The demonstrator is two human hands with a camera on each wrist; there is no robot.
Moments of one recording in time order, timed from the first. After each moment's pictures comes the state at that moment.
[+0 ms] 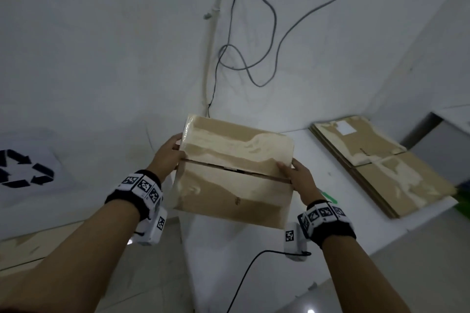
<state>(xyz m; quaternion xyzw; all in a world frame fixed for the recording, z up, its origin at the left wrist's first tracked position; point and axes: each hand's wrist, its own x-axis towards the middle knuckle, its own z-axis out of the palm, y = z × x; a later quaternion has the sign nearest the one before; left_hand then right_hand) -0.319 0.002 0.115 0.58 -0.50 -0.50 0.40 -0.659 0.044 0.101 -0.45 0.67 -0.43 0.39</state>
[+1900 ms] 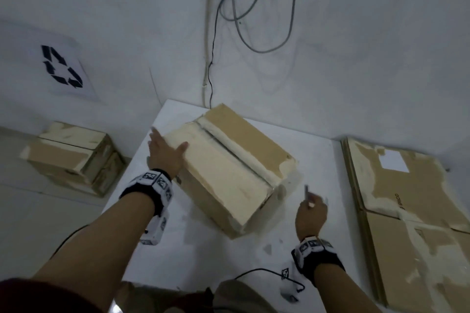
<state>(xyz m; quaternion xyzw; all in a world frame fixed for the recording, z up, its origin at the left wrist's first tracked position) -0.543 0.040 0.010 0.83 -0.25 -0.26 0.42 -0.910 -0.038 -0.065 -0.54 0.71 -0.38 0.23</state>
